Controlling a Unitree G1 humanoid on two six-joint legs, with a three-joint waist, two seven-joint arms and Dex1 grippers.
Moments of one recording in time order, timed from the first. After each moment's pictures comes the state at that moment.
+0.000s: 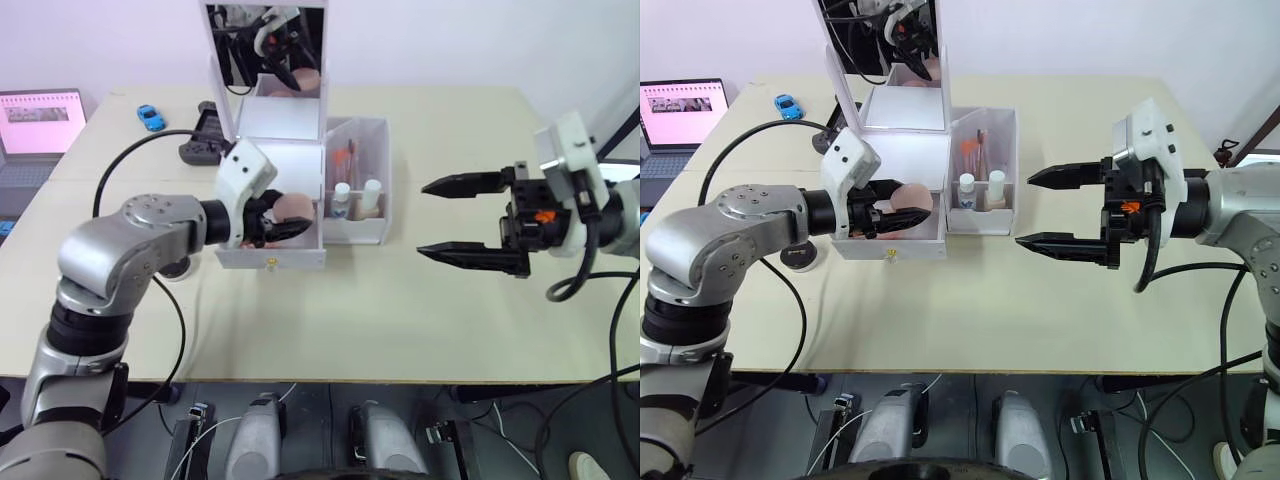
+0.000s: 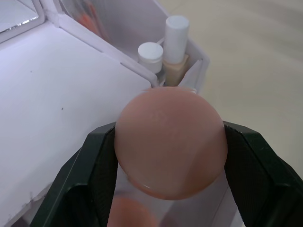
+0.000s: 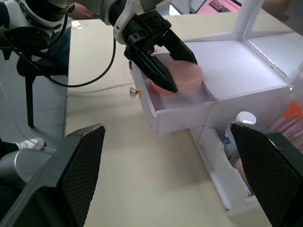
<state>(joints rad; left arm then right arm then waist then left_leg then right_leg) -0.70 0.66 -0.09 -0.38 -0.64 1.10 -0.56 -0.53 -1.02 -0.25 -0.44 0.85 0.87 1.10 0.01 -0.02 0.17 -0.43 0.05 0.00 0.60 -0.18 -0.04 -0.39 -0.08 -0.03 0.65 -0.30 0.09</state>
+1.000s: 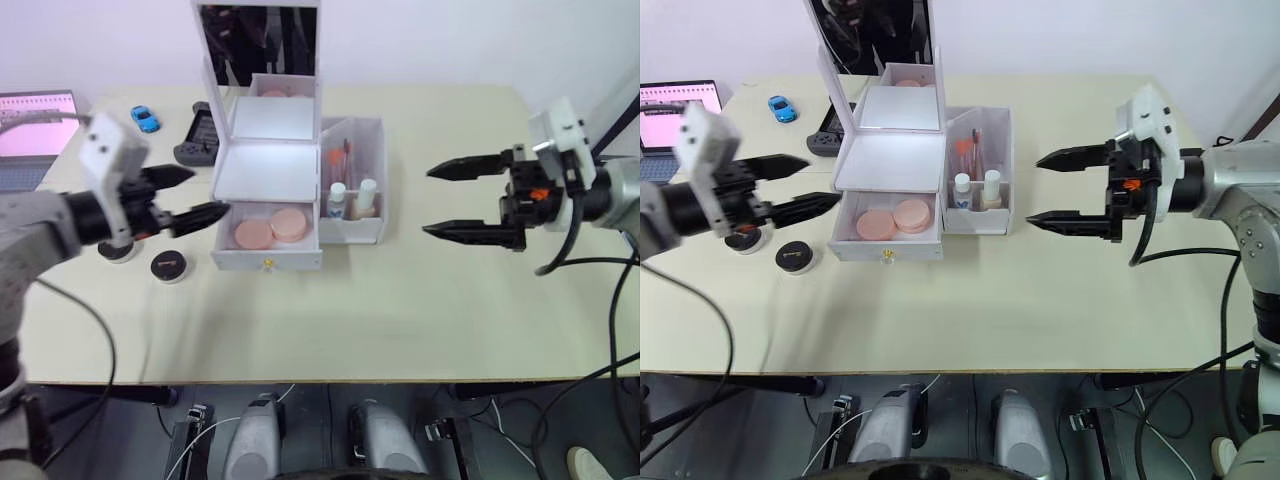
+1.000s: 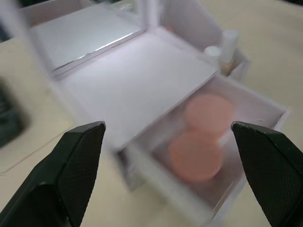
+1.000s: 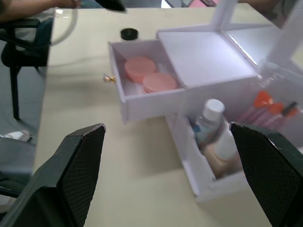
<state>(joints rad) -0.33 0.98 0.45 -0.41 -0.72 0.98 -0.83 -0.65 -1.02 -0.09 -0.12 0.64 0.60 1.24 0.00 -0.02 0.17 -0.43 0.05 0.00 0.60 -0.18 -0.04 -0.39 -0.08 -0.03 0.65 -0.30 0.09</state>
